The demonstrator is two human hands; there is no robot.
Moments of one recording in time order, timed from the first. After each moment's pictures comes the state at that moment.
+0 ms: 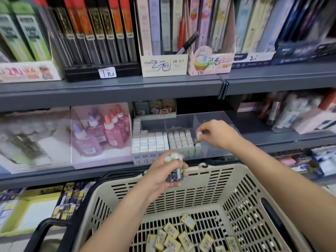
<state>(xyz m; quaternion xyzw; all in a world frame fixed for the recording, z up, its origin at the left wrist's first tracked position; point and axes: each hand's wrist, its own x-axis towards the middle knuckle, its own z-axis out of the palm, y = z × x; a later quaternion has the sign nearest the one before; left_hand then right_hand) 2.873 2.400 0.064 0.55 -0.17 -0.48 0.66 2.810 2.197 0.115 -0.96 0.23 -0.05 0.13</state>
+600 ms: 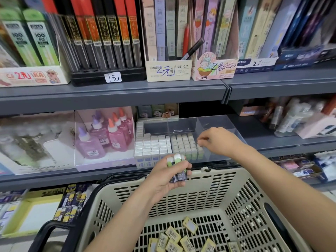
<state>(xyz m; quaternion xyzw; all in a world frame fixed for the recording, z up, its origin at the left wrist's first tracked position) 2.874 2.397 0.064 0.53 -0.15 -0.49 0.68 2.809 2.204 0.114 -0.97 0.22 0.00 0.11</state>
